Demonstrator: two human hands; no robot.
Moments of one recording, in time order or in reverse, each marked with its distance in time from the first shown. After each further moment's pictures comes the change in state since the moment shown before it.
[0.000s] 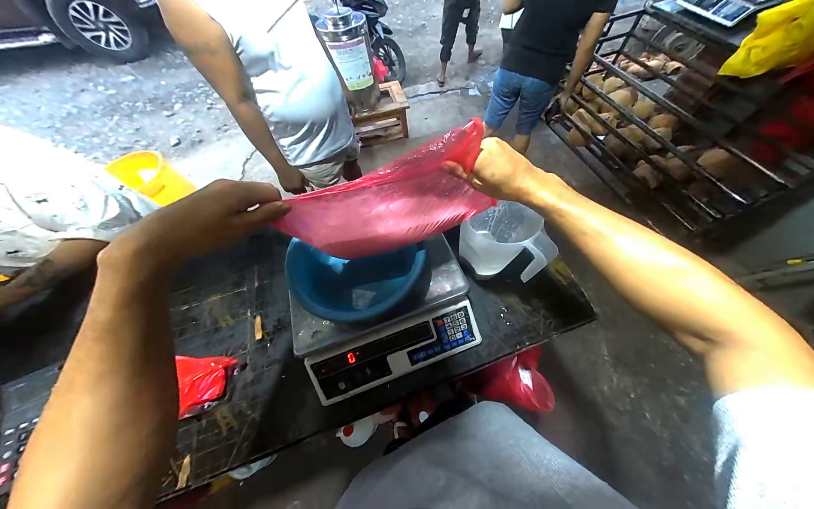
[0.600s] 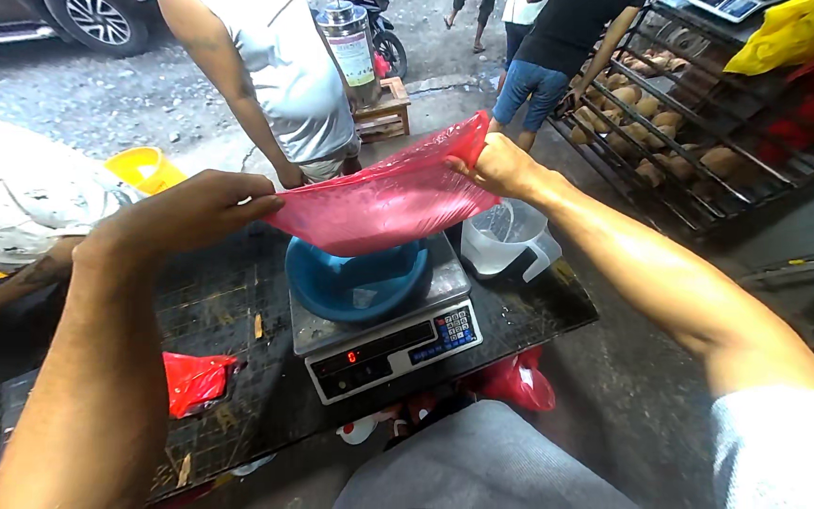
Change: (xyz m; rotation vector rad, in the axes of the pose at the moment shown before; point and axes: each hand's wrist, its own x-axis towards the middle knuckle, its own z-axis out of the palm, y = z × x) left_hand -0.002 -0.002 -0.011 0.034 -0.002 0.006; right_hand 0.004 0.002 0.004 -0.011 0.060 -0.027
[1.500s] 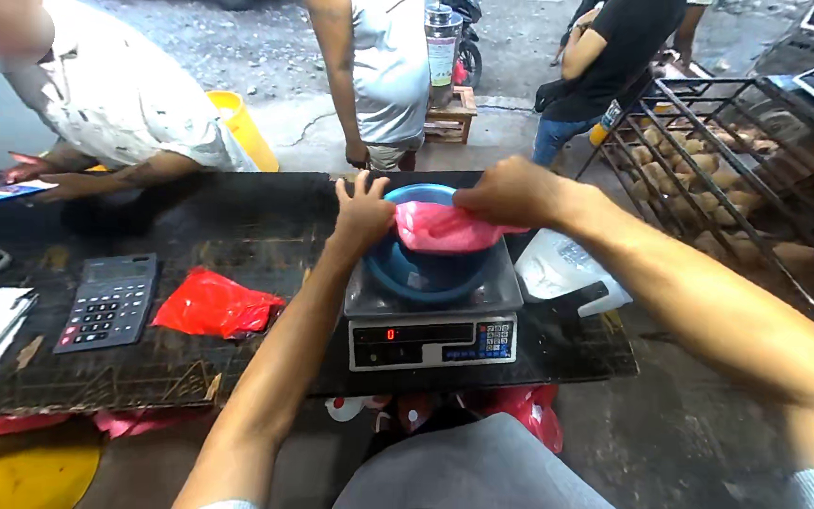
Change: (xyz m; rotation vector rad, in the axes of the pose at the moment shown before) left_hand 0.012 -0.028 0.161 0.205 0.258 -0.492; right_hand 0.089 -0.141 -0.013 -0.231 -0.569 -0.279
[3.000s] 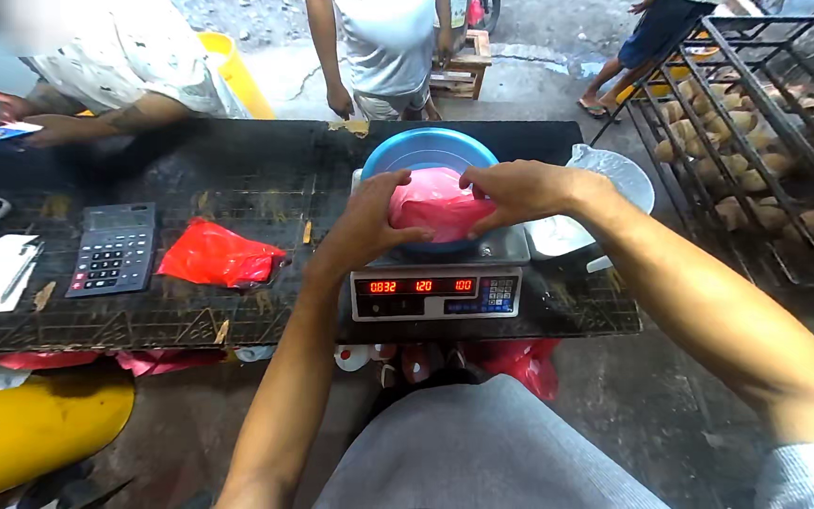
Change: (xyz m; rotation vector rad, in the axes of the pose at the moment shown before) left_hand -0.105 0.051 -0.039 -0.631 -0.027 0.025; right_hand -0.017 -0.020 0.065 0.407 -0.216 0.126
